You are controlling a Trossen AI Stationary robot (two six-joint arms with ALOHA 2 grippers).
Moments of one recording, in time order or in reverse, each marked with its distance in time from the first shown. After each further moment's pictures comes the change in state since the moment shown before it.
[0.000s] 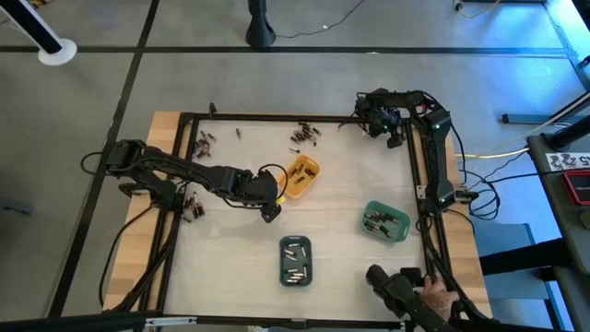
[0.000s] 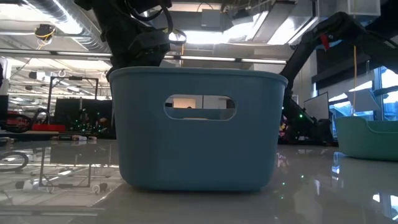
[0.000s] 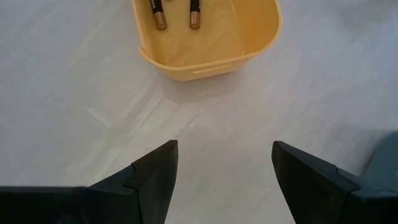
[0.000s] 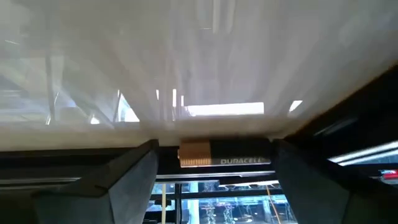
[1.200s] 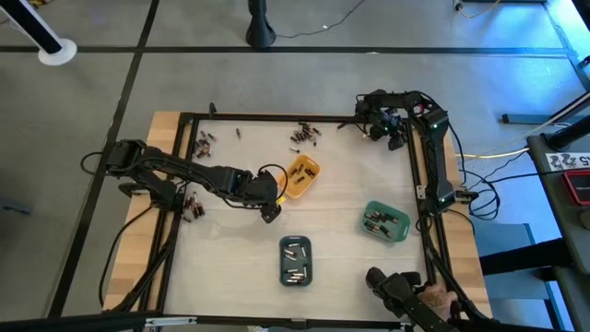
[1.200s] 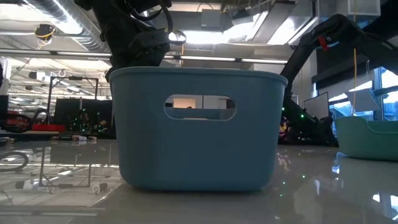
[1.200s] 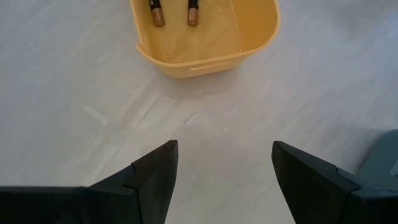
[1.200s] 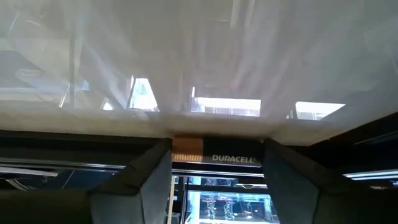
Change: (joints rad) left arm -0.001 0.000 0.000 0.000 0.008 -0.018; right arm 0.001 0.028 0.005 -0.071 -0.053 -0.002
